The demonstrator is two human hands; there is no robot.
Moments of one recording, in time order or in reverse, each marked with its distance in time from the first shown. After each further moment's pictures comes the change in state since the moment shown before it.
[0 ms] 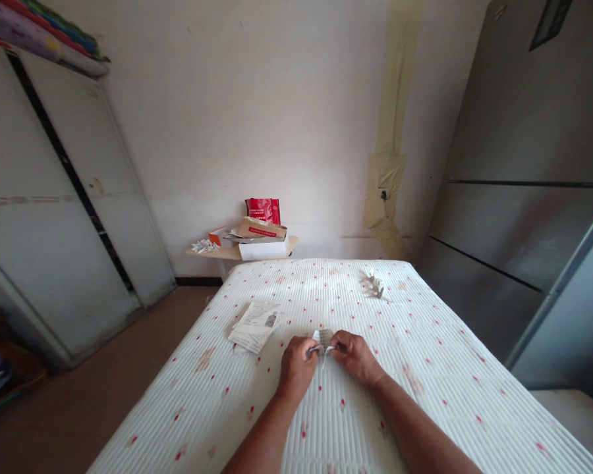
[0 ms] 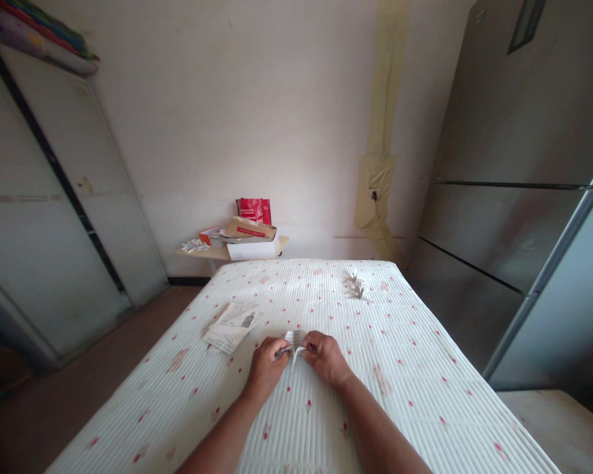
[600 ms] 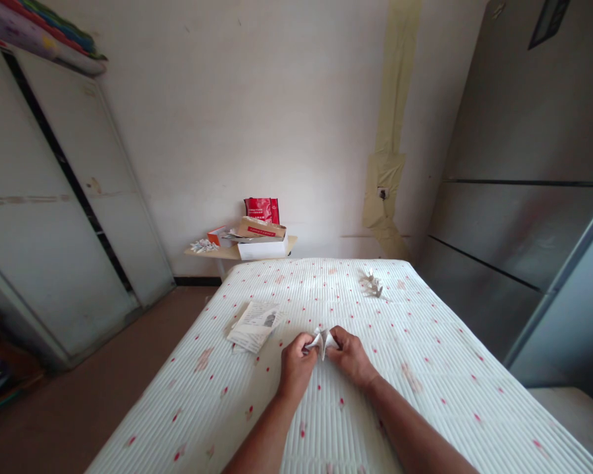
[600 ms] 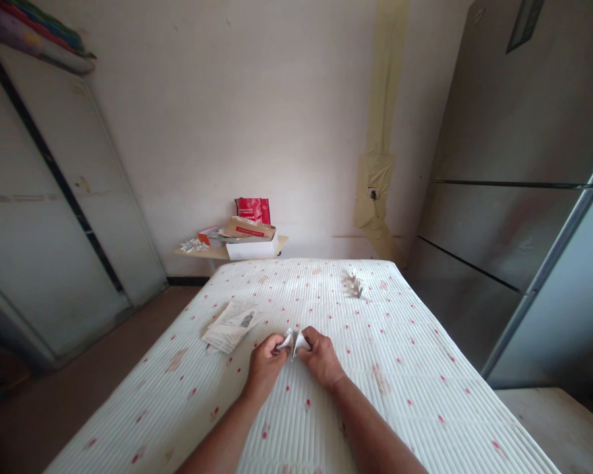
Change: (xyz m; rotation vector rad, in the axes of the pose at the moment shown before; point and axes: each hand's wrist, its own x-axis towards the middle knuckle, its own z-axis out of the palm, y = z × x) left_hand -0.001 0.007 0.005 -0.335 0.043 -0.173; right_hand 0.003 -0.001 0.017 0.119 0.084 0.118
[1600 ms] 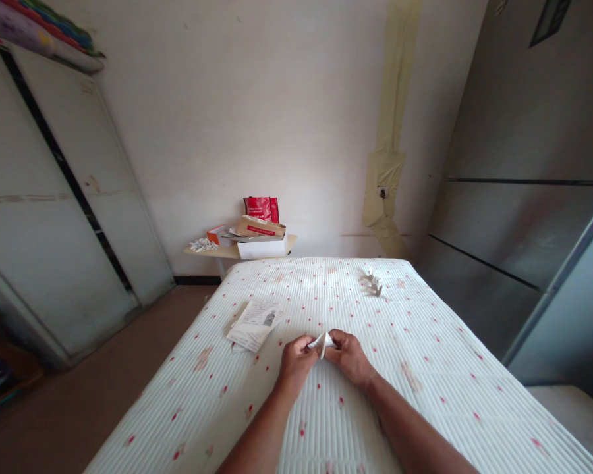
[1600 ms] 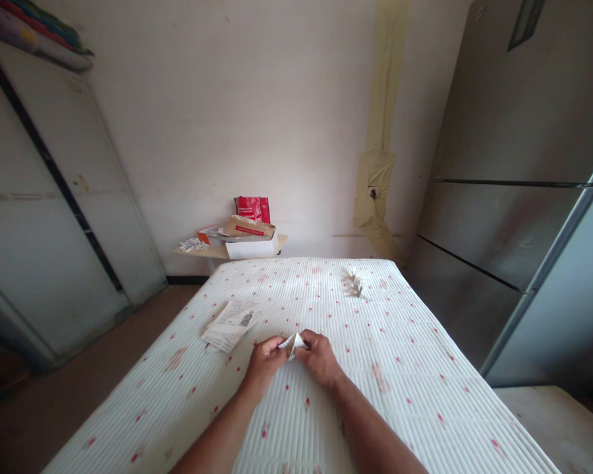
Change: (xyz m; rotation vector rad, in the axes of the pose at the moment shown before) left_hand 0.002 0.004 -0.003 -0.313 -0.188 -0.192; right_hand -0.001 -0.004 0.001 0.171 -0.063 0.069
